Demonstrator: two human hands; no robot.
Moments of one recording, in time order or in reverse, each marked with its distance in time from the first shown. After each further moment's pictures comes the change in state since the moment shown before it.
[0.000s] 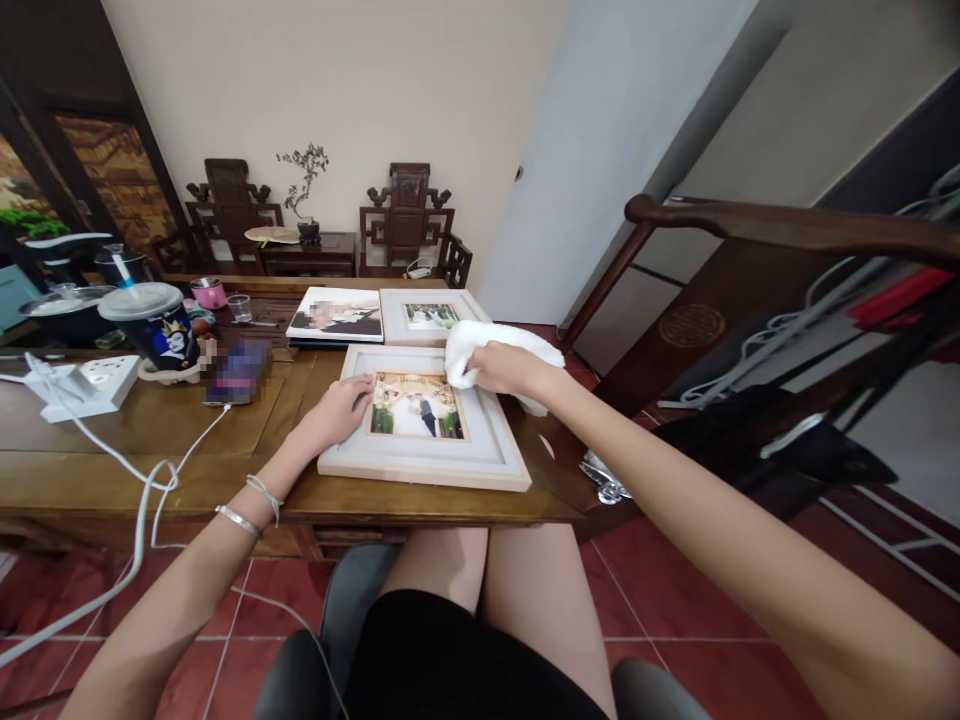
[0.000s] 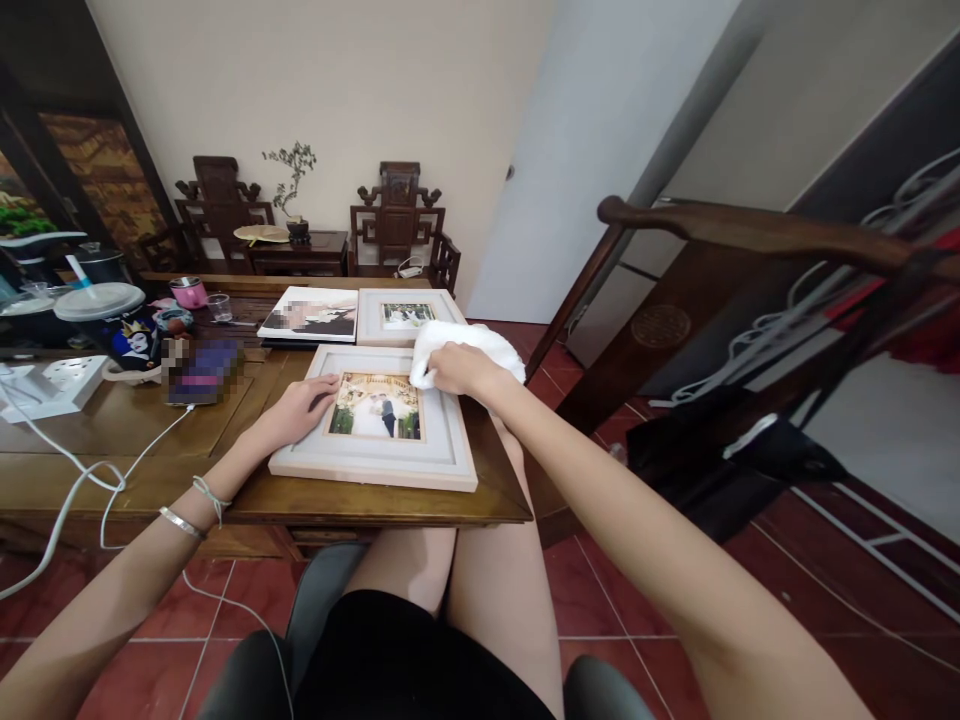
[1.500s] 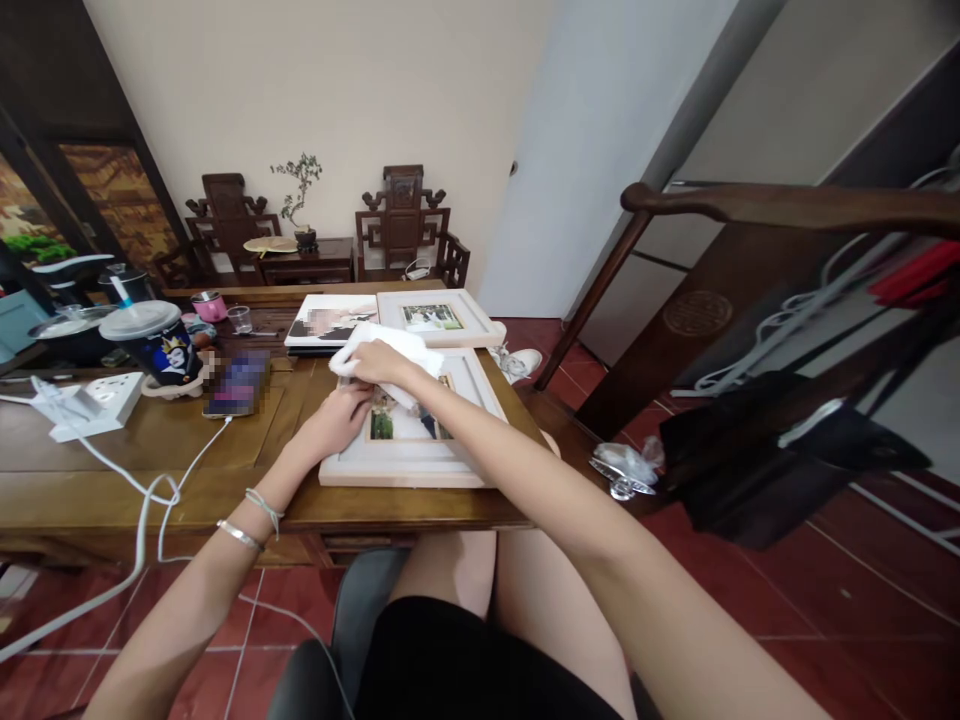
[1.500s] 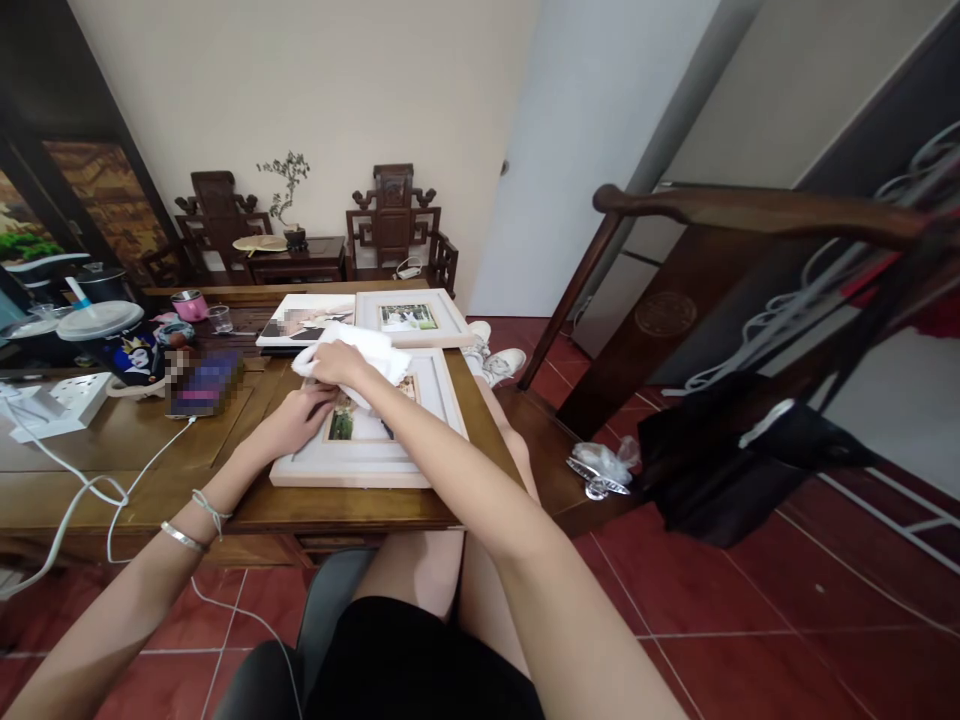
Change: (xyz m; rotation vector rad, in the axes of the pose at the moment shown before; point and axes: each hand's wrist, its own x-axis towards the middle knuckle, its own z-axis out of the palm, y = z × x) left_hand 0.000 0.001 -0.004 0.056 -0.040 0.075; right_hand 0.071 -0.128 -0.034 0.312 0.111 -0.182
